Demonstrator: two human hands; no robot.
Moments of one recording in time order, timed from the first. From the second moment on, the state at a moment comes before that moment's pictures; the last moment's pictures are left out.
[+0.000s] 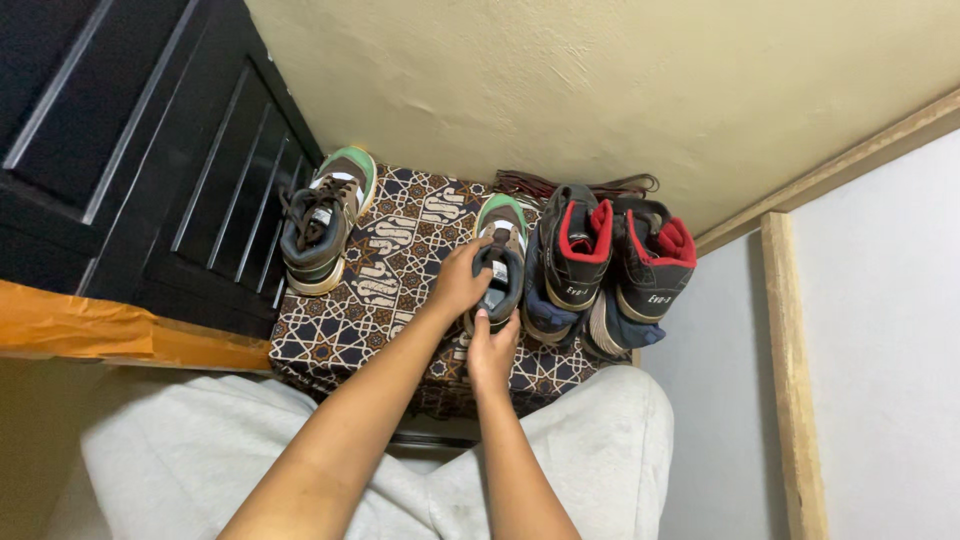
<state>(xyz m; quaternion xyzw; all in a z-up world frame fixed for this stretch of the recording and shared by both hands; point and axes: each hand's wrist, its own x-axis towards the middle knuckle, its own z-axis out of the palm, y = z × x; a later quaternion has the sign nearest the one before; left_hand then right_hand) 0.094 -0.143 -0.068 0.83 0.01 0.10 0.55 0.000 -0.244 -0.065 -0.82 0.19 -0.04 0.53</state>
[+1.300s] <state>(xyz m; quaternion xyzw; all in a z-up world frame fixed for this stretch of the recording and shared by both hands) -0.036 -0.043 0.015 0.86 0.10 -0.22 0.45 0.027 -0.252 -0.044 -0.85 0.00 0.04 0.53</state>
